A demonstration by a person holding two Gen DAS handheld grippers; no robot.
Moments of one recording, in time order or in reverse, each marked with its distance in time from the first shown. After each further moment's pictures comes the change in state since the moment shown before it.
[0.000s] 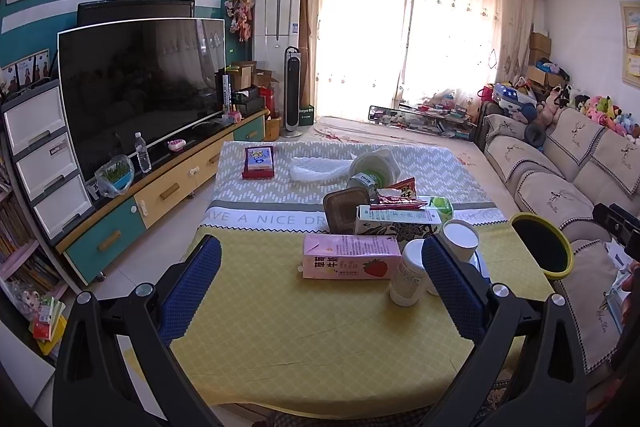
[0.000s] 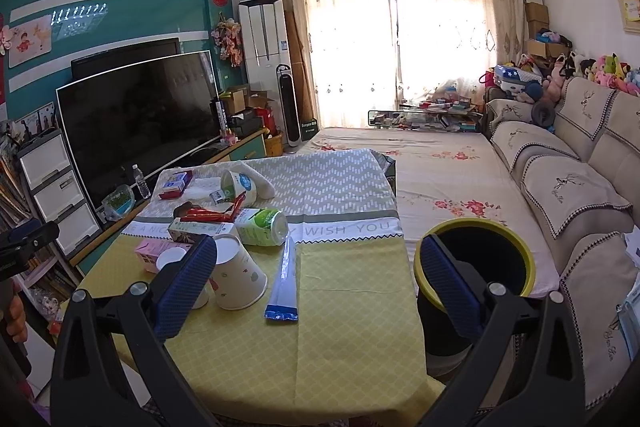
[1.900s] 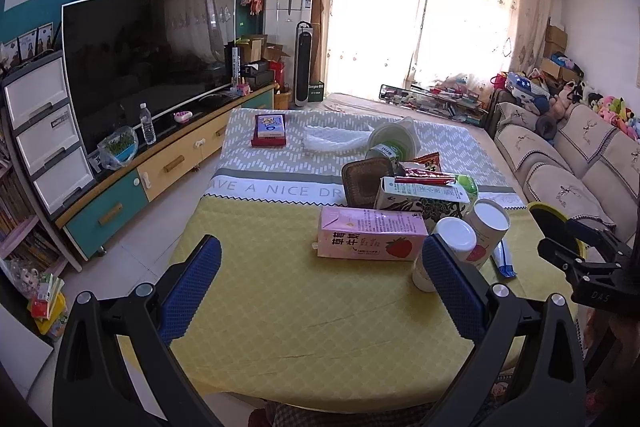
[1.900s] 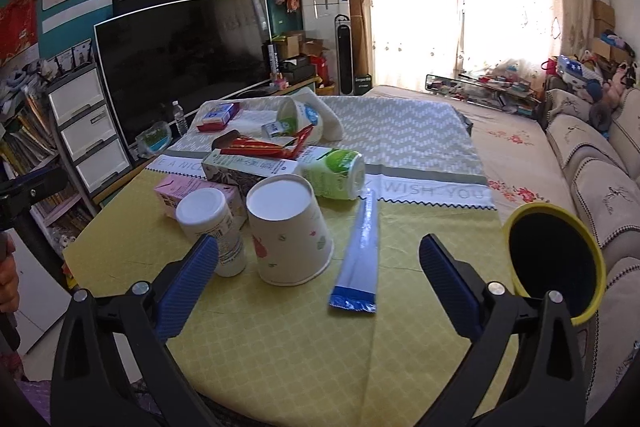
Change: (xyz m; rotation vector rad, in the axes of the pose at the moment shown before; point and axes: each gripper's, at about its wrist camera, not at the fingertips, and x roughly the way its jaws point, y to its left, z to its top) left arm 0.044 0.017 -0.019 -0.046 0.096 0.024; right arm 0.100 0.059 -0.038 -0.194 0.159 0.146
